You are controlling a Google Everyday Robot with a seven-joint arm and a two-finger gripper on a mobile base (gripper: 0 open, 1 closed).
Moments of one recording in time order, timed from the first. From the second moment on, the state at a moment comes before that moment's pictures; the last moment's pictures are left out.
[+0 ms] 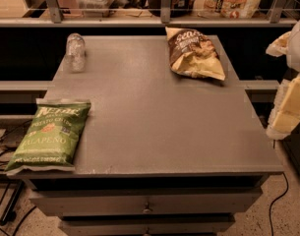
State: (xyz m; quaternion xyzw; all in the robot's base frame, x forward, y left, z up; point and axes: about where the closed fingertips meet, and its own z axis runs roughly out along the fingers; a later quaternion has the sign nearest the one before) arm 0.438 -0.217 0.976 -0.60 0.78 -0.03 0.16
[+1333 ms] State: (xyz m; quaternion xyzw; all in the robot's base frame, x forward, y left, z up) arm 0.497 -0.222 0.981 -0.49 0.79 0.07 0.35
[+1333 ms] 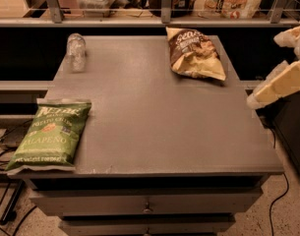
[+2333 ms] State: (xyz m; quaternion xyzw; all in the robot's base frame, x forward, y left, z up) arm 0.594 -0.231 0.981 -0.37 0.80 0.11 0.46
